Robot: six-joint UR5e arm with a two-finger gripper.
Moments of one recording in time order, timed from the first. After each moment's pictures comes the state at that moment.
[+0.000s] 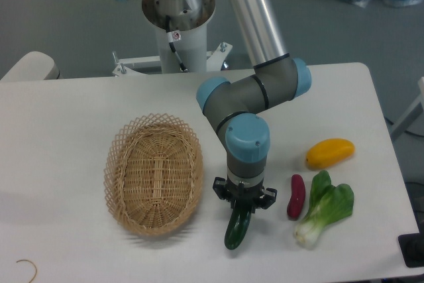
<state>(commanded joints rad) 2.43 -2.16 -1.54 -0.85 1.58 0.71</state>
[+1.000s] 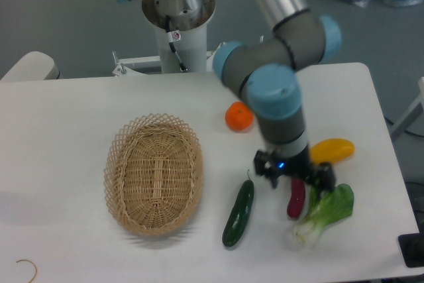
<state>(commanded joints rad) 2.61 -1.95 -1.41 -1.05 1.71 1.25</state>
